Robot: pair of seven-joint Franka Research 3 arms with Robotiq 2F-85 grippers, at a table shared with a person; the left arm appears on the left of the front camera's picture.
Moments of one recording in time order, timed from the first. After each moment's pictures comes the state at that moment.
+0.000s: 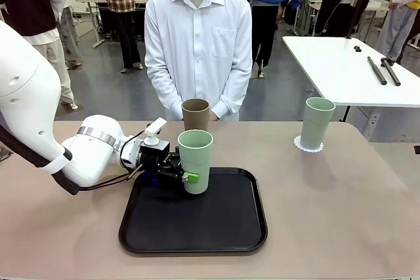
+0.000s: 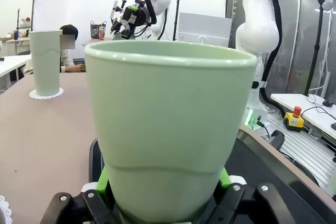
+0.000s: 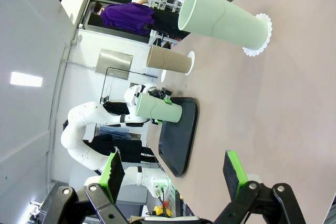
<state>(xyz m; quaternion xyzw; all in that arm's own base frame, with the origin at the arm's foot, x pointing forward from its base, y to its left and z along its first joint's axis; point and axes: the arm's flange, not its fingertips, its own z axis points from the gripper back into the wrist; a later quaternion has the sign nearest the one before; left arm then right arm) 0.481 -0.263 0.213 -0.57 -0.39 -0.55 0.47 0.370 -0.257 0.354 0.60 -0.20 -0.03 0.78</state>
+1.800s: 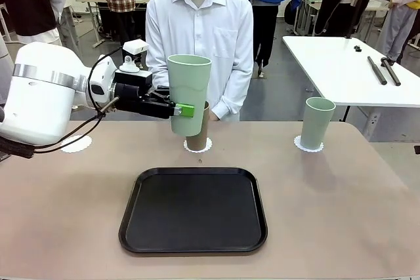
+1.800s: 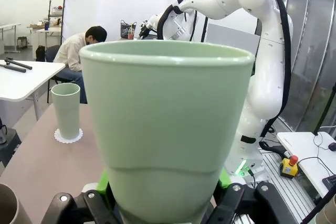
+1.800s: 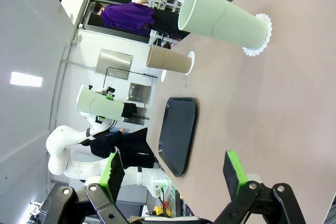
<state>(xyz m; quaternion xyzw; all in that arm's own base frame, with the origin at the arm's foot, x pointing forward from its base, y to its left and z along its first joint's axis) 0.427 -0.248 0.436 -0.52 -0.40 -0.51 0.55 0.370 -0.257 0.353 0.60 -0.20 -0.03 0.78</state>
